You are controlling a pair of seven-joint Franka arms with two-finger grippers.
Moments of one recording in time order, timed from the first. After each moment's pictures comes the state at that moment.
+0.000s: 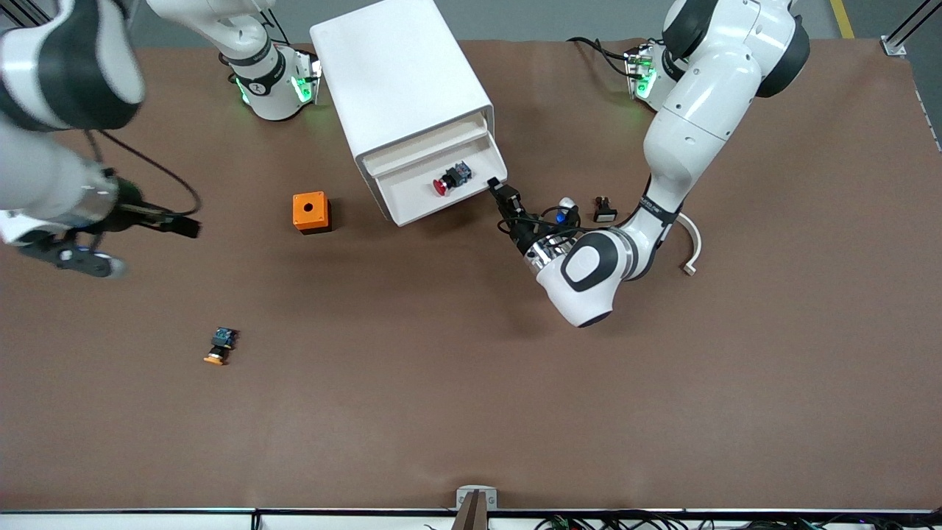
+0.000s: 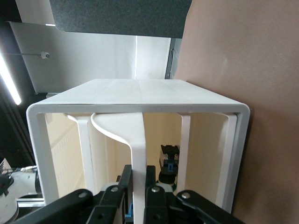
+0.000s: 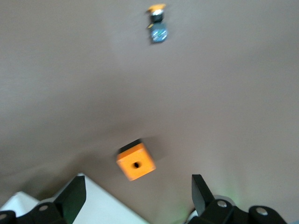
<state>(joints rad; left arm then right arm) -0.32 0.93 -0.23 -1.43 -0.96 1.38 -2.36 0.27 0.13 -0.07 -1.61 0.02 1.53 0.59</state>
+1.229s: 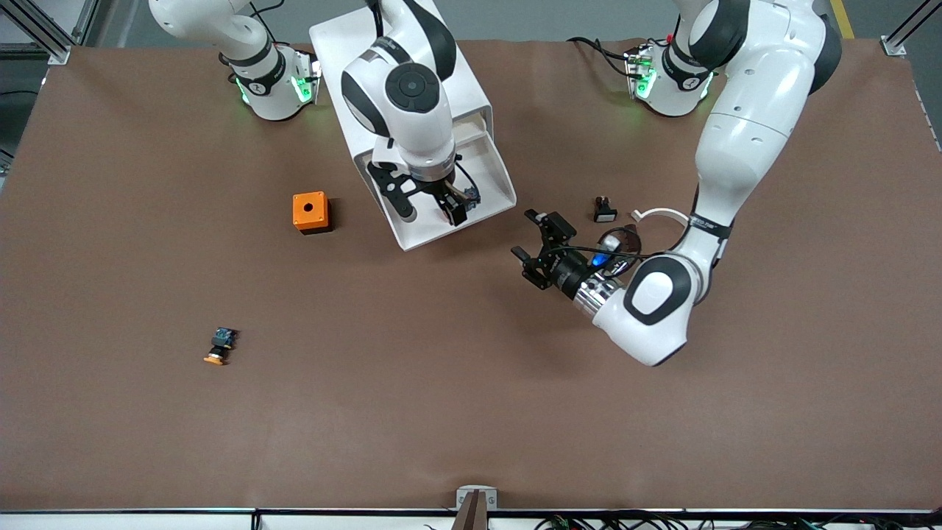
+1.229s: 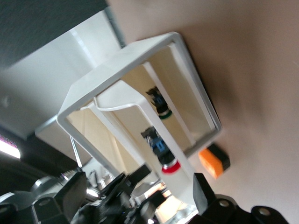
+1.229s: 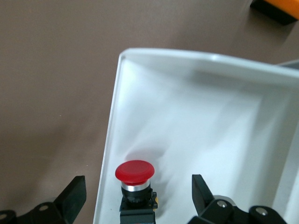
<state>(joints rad) -0.17 0.92 -0.22 -1.25 -0.95 1.38 -1.80 0.88 0.33 -0.07 -1.78 0.07 2.10 1.76</state>
